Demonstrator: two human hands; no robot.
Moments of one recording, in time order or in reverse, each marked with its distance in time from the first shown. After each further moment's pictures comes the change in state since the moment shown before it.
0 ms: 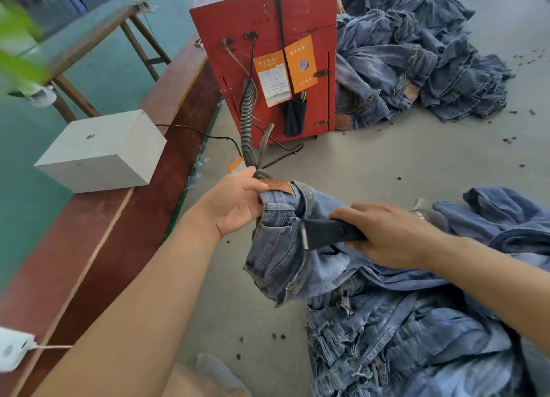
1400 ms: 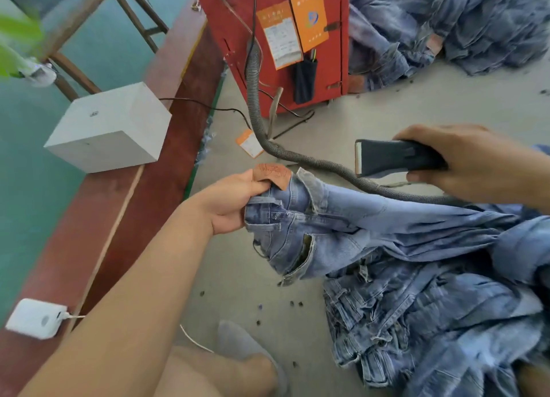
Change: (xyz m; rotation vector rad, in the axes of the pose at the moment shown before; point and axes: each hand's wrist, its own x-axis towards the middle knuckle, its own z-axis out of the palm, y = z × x) left_hand -0.025 -0.030 -0.028 0.312 0.012 -0.157; right_hand -0.021 0.047 -0.037 0.092 0.170 0.088
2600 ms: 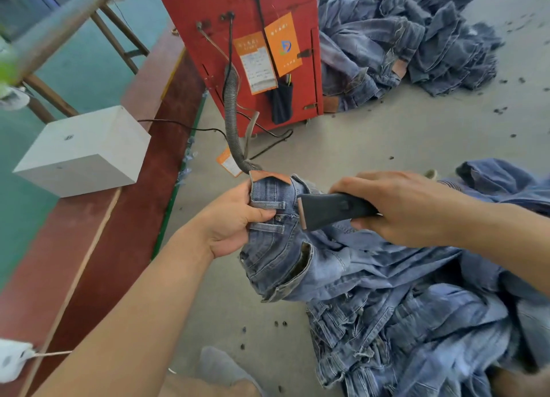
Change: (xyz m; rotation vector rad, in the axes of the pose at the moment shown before) left_hand 0.002 0.006 0.035 -0.093 -0.123 0.141; right_hand -0.008 -0.050 0.007 -0.039 -0.132 -0.101
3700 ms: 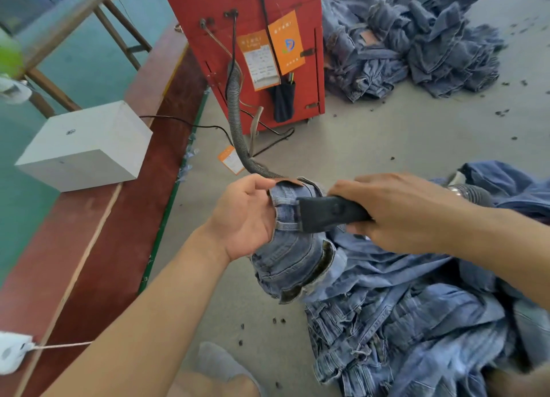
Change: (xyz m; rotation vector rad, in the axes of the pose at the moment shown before) left_hand -0.005 0.006 0.026 -0.424 -0.238 -0.118; right_hand 0.000 -0.024 -0.008 -0.076 -0.052 0.055
